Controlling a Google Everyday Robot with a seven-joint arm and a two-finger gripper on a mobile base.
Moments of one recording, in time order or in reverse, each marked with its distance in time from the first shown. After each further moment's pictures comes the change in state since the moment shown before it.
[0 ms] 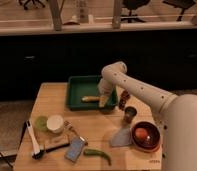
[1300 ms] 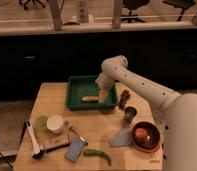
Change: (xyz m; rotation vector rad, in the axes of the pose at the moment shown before) arm -0.021 -0.024 -0.026 0.022 -0.022 -0.091
